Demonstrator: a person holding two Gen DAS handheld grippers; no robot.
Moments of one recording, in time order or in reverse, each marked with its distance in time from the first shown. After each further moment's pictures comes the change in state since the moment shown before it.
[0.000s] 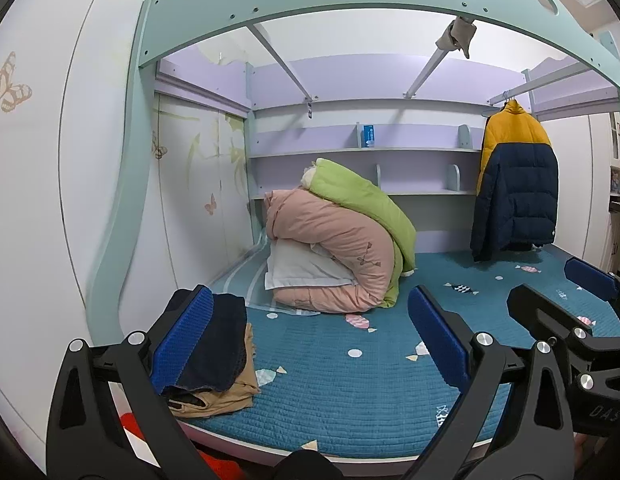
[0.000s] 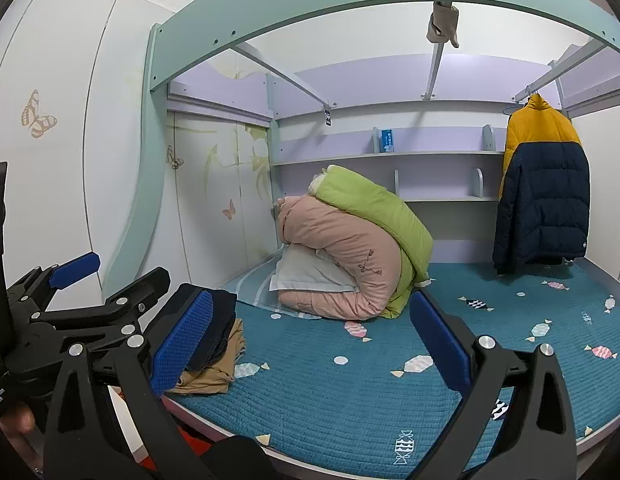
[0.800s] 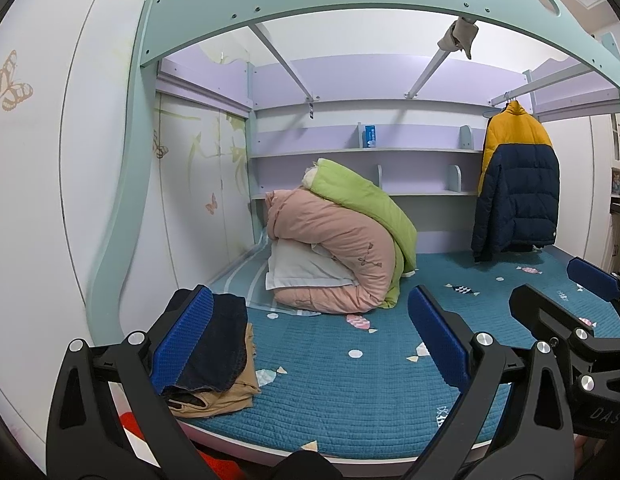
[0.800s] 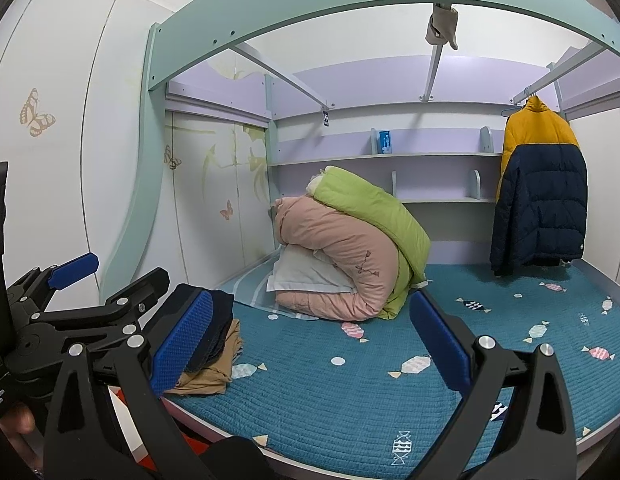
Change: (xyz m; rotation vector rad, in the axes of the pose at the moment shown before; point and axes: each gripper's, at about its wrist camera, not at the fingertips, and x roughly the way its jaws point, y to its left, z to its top) left arm -0.002 -0.002 0.000 -0.003 -0.002 0.007; right arm -0.002 0.003 -0.001 -0.003 -0.004 -0.009
